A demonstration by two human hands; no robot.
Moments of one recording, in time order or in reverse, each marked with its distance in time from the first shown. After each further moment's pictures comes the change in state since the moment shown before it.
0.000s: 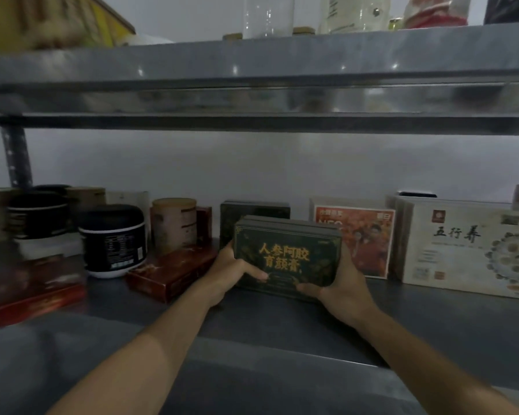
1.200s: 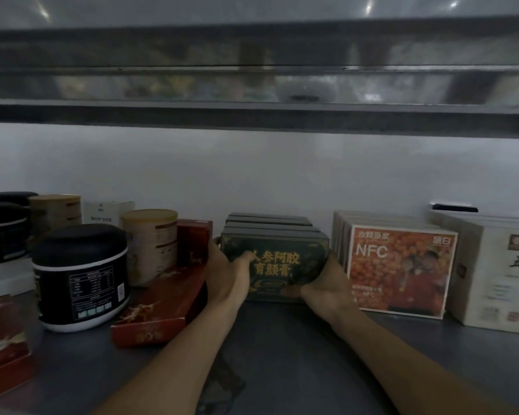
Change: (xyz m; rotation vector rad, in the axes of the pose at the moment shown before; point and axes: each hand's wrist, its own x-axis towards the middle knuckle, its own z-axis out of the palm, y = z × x) left_hand 0.080 -0.006 -0.018 -0.092 0.479 0.147; right_hand 0.110 0.028 0.086 0.024 0.097 0.174
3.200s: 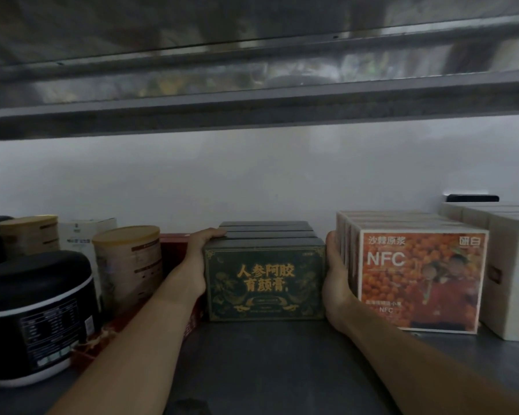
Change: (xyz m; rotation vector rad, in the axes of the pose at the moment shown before) left_hand 0.107 0.002 -0.004 -0.331 -0.272 -0.453; right_hand 0.051 0.006 0.012 0.876 -0.146 0.306
